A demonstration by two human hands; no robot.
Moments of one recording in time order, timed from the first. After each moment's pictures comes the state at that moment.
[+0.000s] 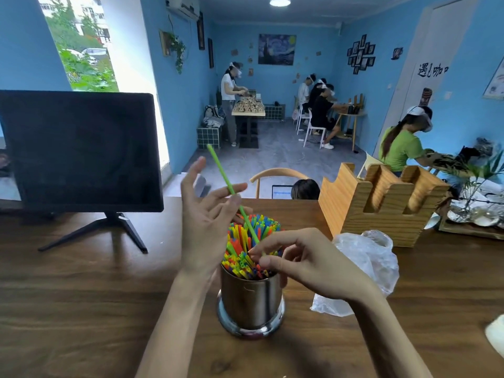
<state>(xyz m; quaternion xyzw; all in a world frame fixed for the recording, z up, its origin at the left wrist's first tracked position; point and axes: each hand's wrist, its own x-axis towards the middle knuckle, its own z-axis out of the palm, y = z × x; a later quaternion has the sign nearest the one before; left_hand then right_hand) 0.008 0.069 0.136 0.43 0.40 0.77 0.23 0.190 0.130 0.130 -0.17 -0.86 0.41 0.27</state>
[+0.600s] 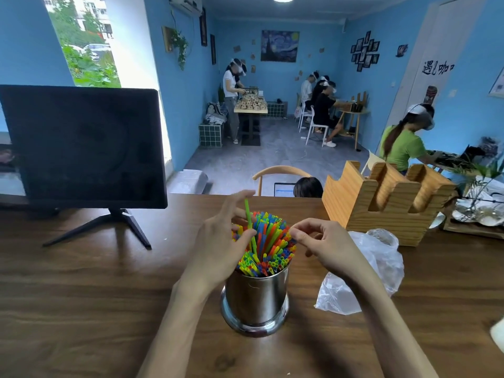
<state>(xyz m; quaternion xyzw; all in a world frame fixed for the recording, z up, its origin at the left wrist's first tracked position) -0.014 0.072 0.098 0.61 0.63 0.48 0.04 0.195 0.182 0.091 -0.41 -0.77 0.37 0.31</state>
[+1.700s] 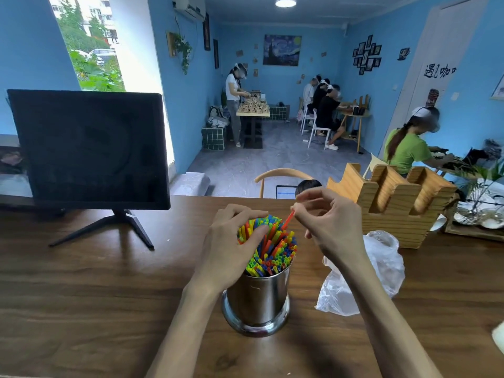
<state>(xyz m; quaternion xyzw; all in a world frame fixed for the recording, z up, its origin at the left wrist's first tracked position) -0.005 0.075 0.092 0.60 0.64 0.48 0.02 0.176 0.162 0.131 -0.36 -0.72 0.30 0.52</state>
